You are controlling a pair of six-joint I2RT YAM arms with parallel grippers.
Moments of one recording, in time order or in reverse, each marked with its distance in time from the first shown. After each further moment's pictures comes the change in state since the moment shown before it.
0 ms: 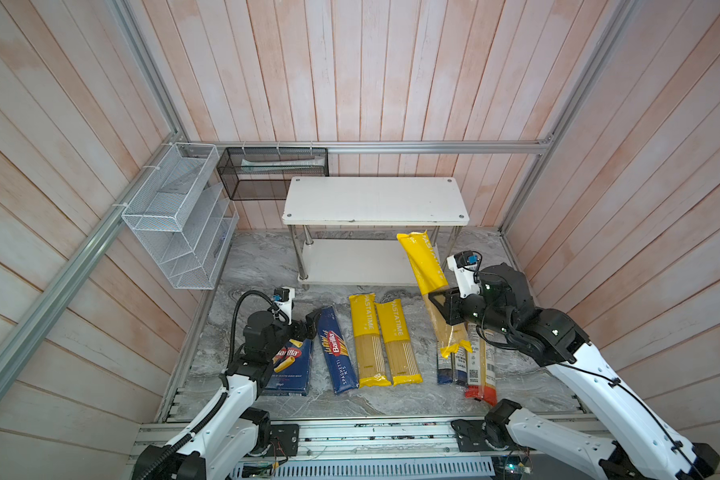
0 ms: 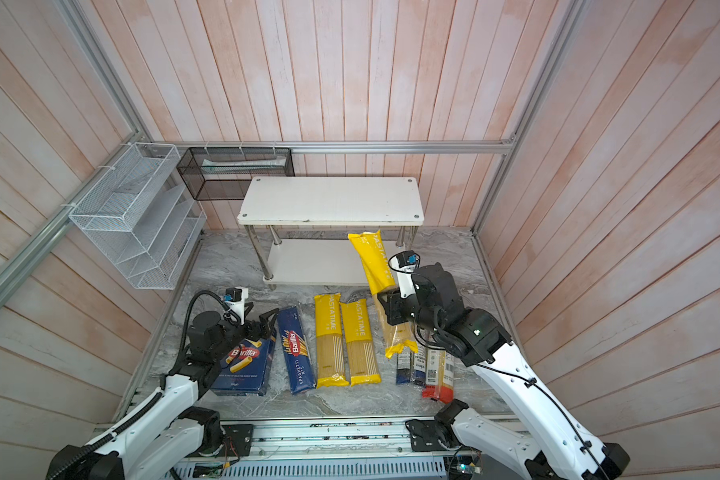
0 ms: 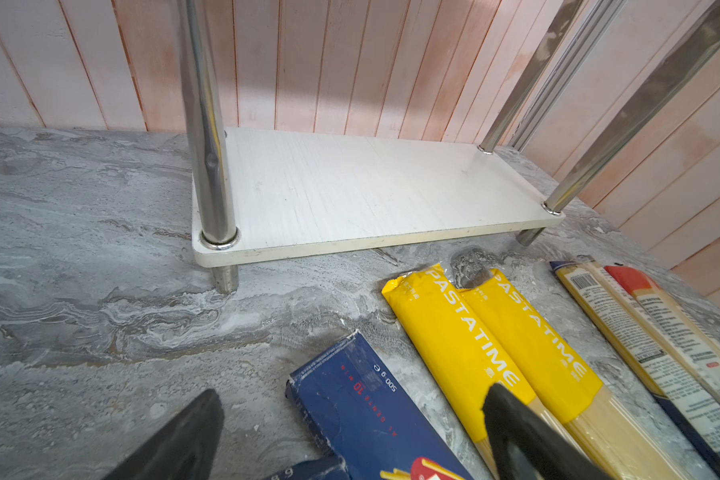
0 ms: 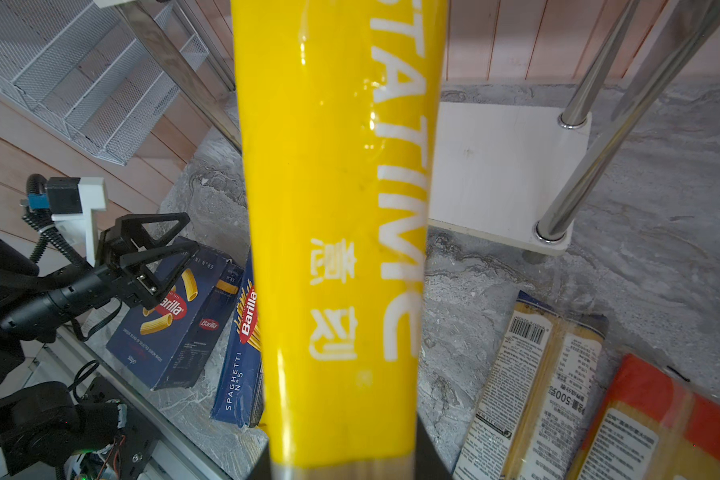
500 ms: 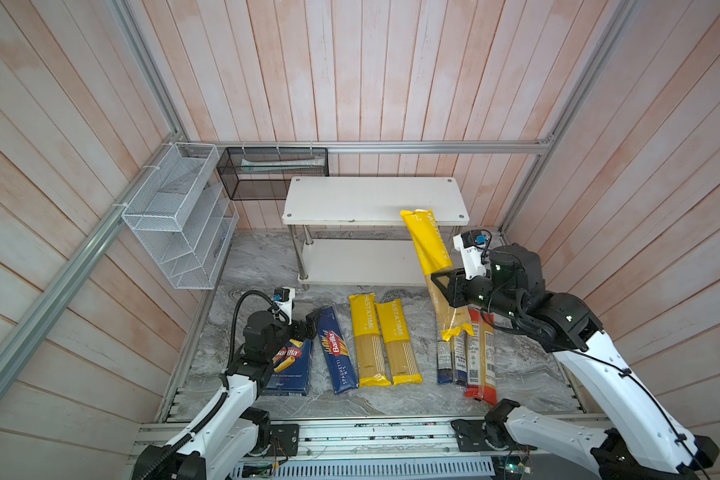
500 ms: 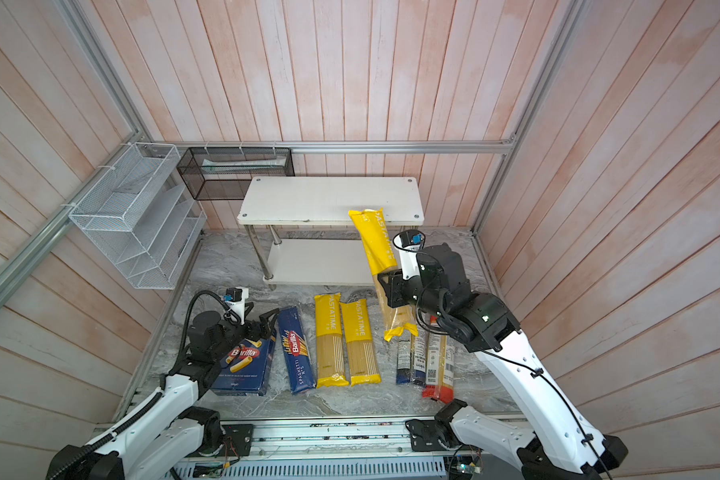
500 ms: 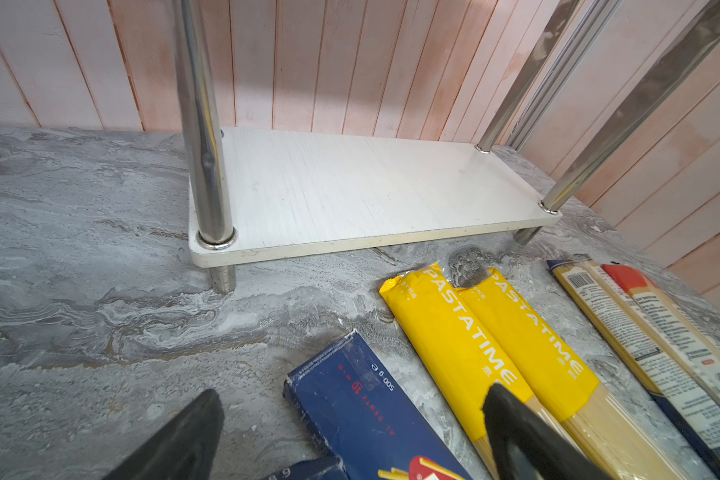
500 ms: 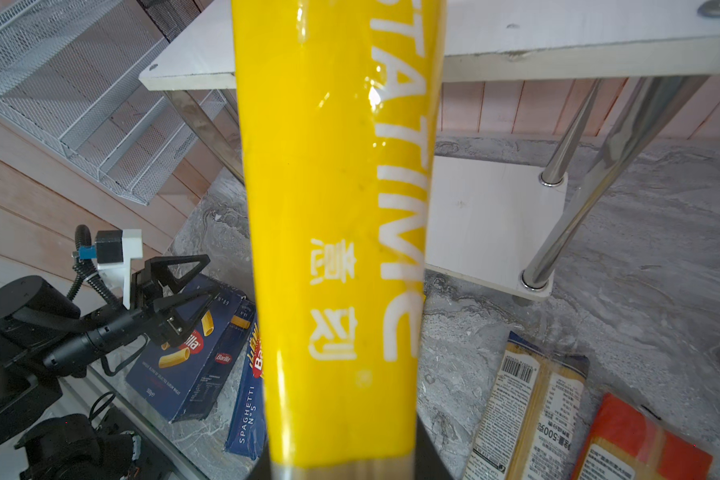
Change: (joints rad) left arm 0.000 0.000 0.000 0.000 0.007 0.000; right arm -0.031 0.112 0.233 -0.061 0.016 -0.013
